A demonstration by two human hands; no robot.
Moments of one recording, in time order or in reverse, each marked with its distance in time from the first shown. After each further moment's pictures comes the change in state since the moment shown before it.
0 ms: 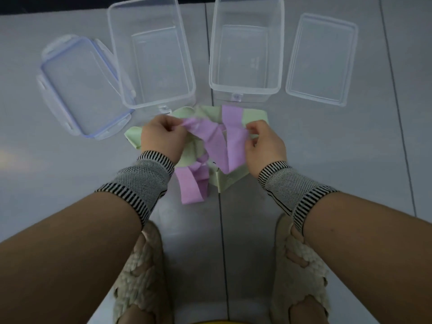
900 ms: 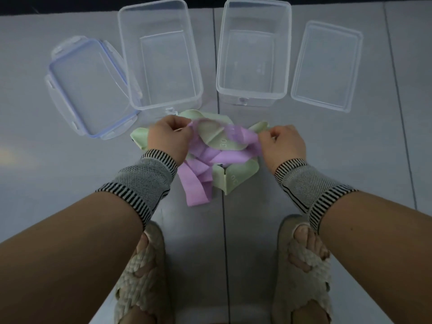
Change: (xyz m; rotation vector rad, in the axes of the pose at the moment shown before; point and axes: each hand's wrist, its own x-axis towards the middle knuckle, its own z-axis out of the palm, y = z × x) left_hand 0.000 0.004 -0.004 -0.091 -0.077 -0.006; right_hand 0.012 0.001 -0.019 -0.131 0.085 0.106
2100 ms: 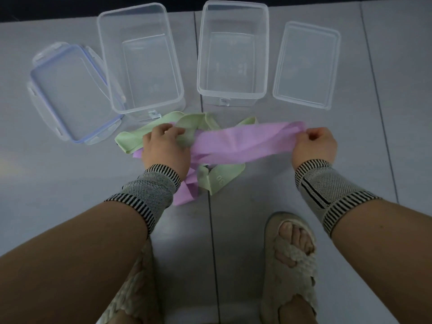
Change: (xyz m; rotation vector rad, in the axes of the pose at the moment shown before) left_hand -0.016 -0.015 0.028 0.626 0.044 0.219; right_hand 0.009 0.054 -0.041 0.336 0.319 0.377
